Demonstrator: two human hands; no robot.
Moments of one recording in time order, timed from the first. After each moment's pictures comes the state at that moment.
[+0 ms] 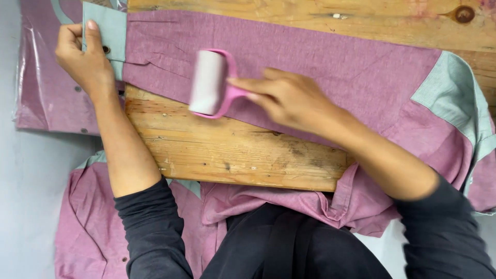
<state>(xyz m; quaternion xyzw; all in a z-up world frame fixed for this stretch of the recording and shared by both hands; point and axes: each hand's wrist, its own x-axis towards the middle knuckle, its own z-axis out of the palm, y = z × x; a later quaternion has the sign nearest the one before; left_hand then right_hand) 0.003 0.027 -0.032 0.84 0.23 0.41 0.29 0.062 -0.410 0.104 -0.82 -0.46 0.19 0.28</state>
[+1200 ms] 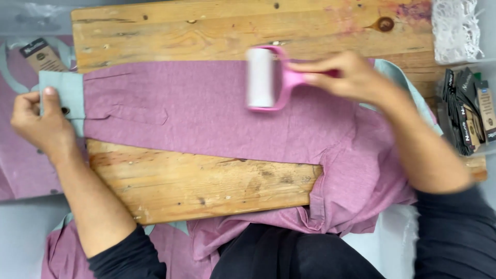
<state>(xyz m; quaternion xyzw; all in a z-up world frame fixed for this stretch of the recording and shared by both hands) -0.001 0.065 -0.070 0.87 0.17 0.38 0.25 0.154 -0.559 0.110 -0.85 -0.36 0.19 0.32</state>
